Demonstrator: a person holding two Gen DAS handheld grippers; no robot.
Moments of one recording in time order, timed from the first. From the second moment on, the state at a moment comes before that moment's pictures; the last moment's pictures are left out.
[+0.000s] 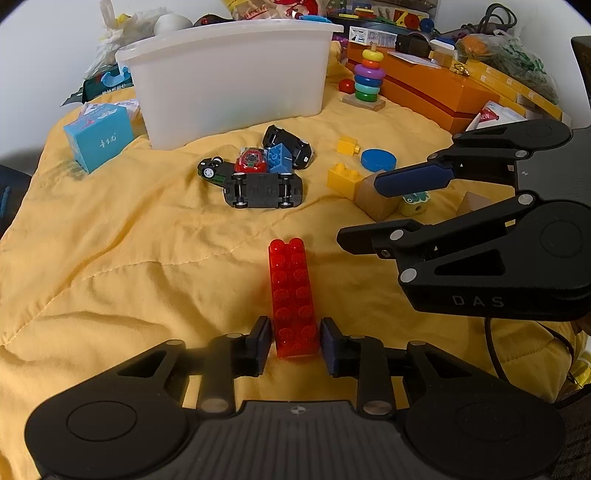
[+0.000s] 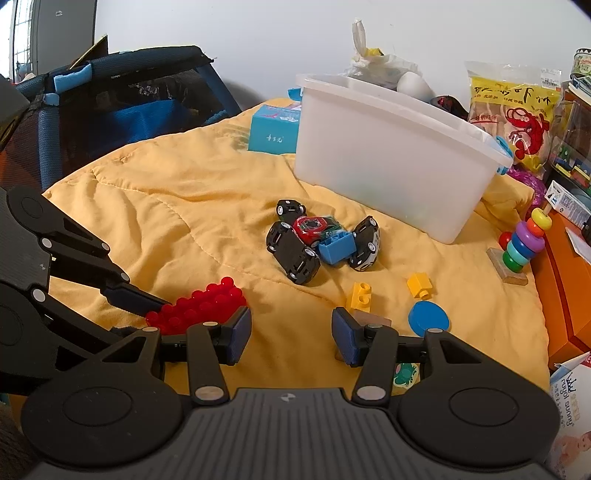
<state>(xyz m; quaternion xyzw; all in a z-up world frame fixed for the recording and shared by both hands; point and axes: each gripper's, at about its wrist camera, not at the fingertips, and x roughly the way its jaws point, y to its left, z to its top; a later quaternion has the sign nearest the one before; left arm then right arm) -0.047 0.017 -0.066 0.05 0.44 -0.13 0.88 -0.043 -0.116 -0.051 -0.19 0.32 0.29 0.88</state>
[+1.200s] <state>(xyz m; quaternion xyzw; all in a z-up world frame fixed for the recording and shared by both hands) -0.042 0.012 -0.067 0.06 0.45 -0.13 0.88 -0.041 -0.115 -0.051 -0.18 0.32 0.29 0.88</state>
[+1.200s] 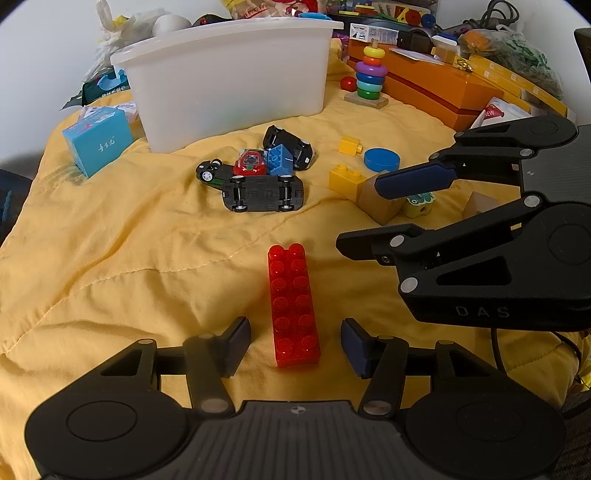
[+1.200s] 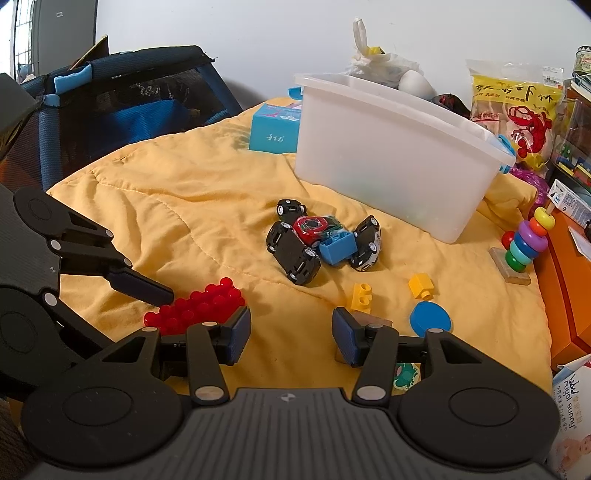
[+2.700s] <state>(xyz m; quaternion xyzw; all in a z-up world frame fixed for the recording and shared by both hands) -0.039 0.025 -0.063 0.06 0.44 -0.10 0.89 -0.041 -0.092 -0.069 -0.27 0.30 0.33 0.86</state>
